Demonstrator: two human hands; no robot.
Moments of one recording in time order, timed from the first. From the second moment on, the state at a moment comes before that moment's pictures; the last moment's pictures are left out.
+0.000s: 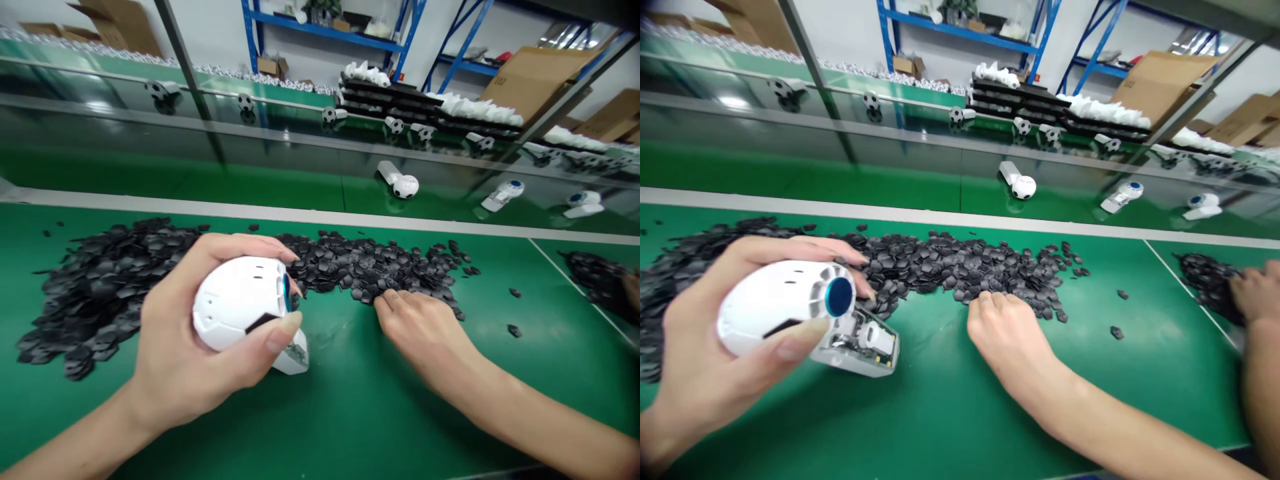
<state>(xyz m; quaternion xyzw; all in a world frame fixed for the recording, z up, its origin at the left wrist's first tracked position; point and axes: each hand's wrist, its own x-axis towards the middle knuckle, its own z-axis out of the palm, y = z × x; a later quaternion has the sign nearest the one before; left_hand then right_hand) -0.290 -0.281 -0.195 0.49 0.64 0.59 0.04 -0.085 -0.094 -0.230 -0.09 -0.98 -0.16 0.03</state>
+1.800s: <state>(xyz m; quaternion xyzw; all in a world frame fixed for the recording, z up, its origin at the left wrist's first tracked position) -0.281 -0.278 -0.206 0.33 0.76 0.52 0.21 -0.163 -0.126 -0.224 -0.02 -0.86 0.43 0.28</state>
